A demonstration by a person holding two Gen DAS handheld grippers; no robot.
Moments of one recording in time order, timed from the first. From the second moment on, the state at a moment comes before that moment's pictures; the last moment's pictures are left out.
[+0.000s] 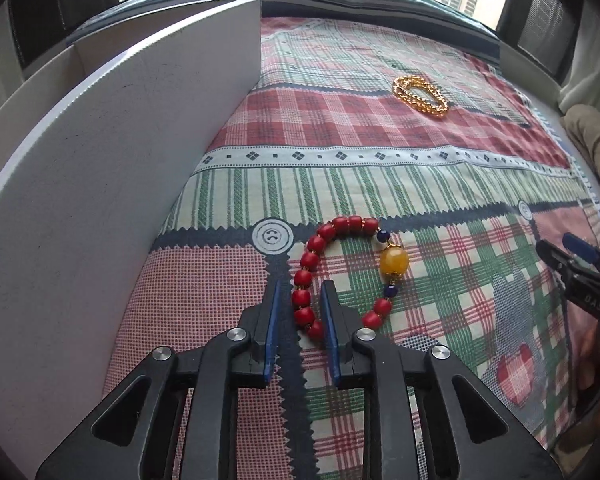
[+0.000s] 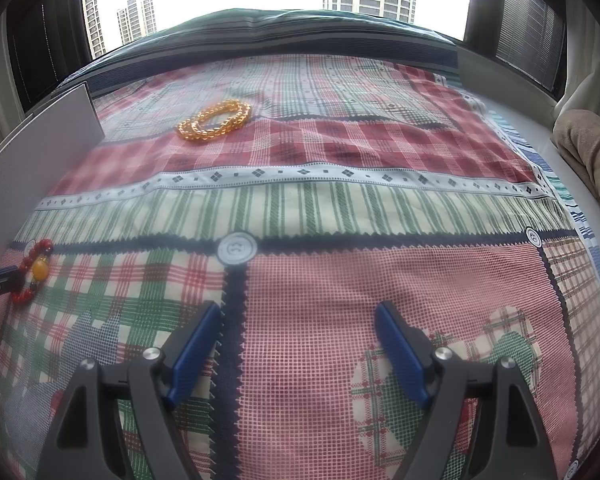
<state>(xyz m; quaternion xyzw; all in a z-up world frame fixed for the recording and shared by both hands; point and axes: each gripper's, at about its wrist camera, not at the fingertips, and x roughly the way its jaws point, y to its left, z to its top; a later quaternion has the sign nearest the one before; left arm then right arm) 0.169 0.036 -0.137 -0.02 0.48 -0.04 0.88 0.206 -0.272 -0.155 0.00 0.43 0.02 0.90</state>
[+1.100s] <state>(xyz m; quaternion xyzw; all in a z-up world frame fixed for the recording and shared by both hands) 0.162 0.046 -0.151 0.00 0.45 0.00 0.90 0.206 -0.272 -0.155 0.00 0.43 0.02 0.90</state>
